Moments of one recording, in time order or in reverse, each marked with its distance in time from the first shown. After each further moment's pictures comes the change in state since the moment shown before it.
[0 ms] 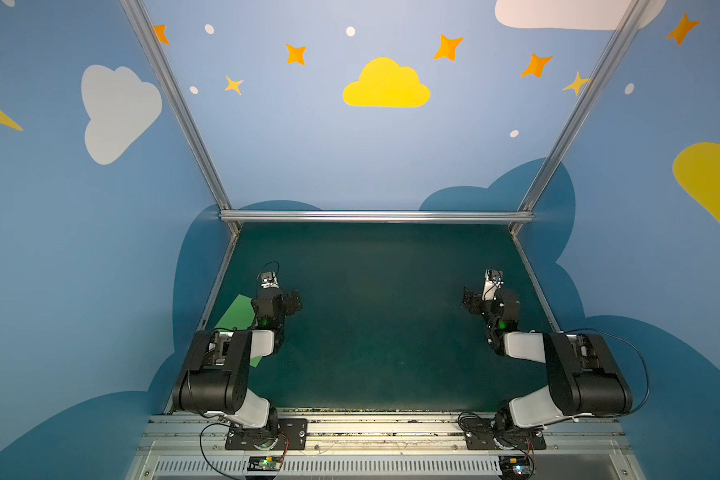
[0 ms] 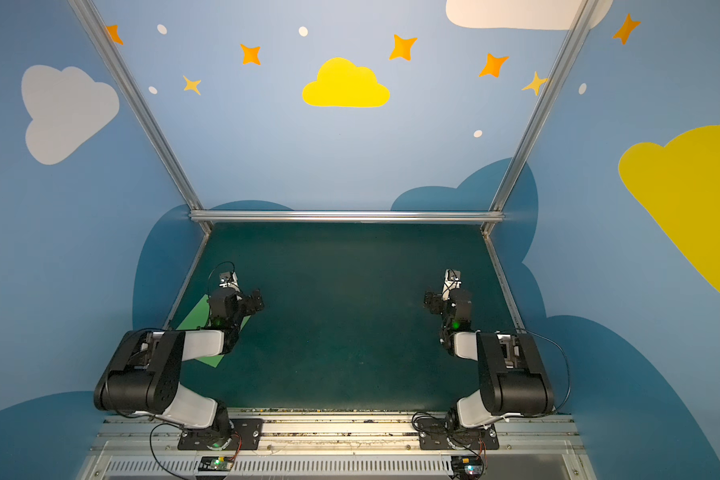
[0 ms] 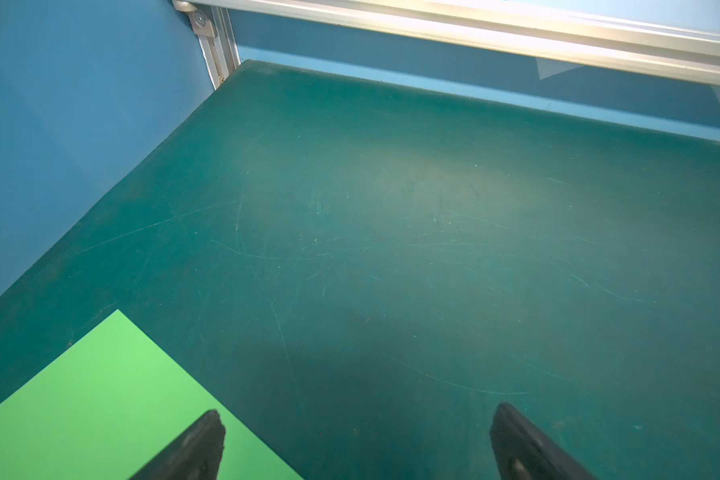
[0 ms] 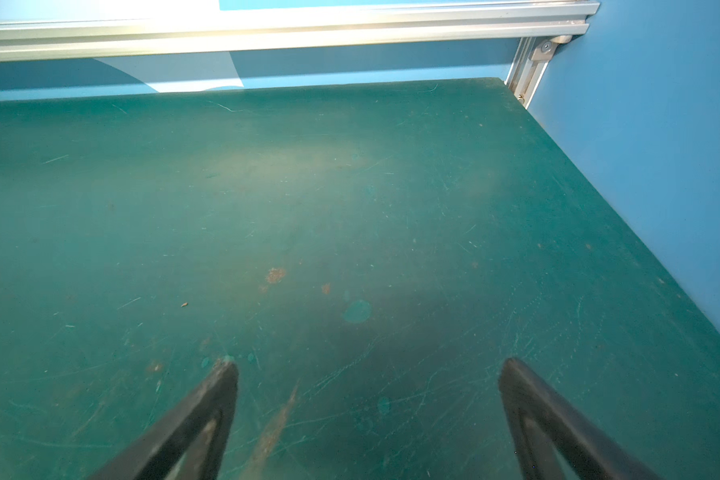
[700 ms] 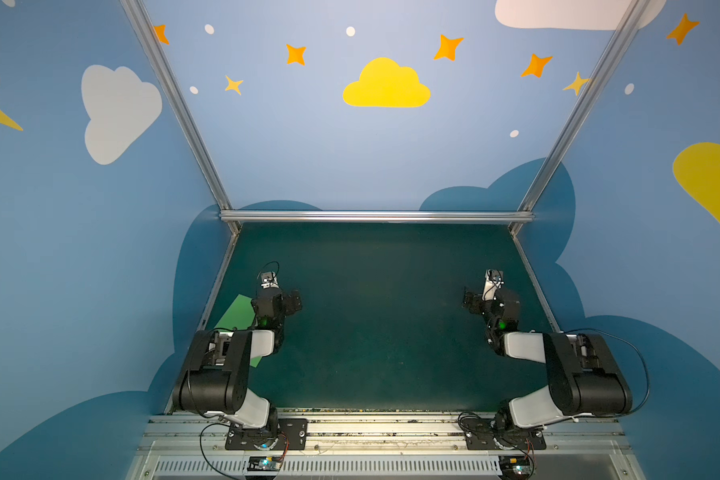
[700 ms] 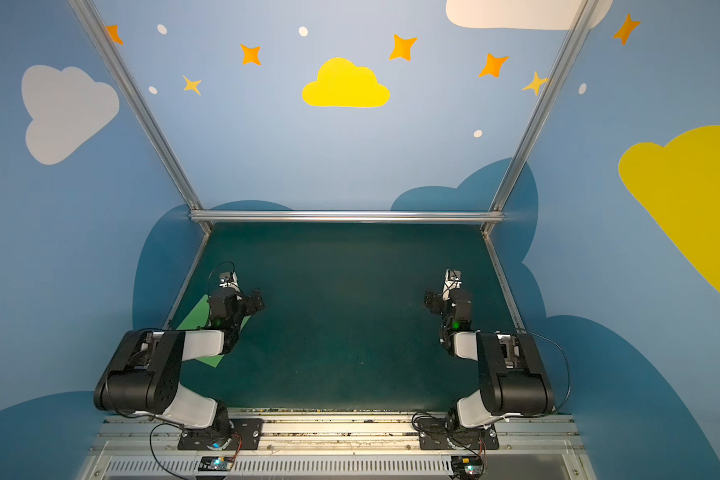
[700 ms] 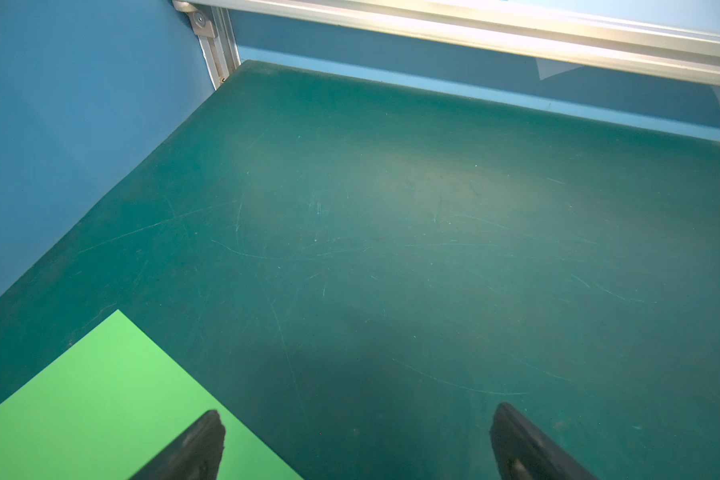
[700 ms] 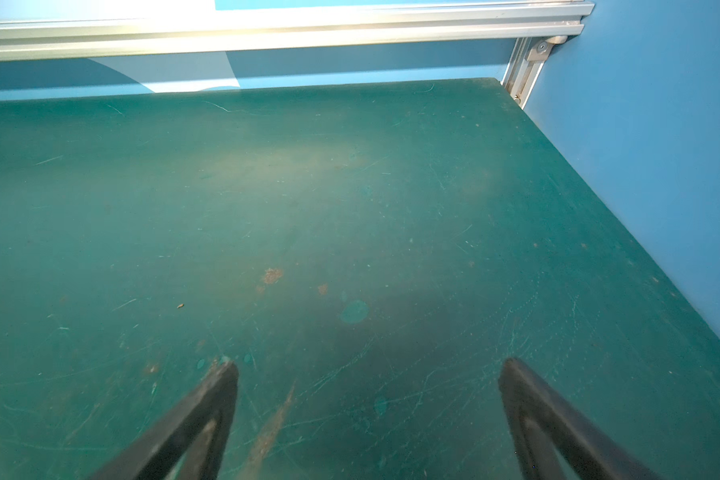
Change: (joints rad) left arm 0.000 0.000 0.000 0.001 0.000 0.000; right arm 0.002 0.000 0.000 0.000 0.012 0.000
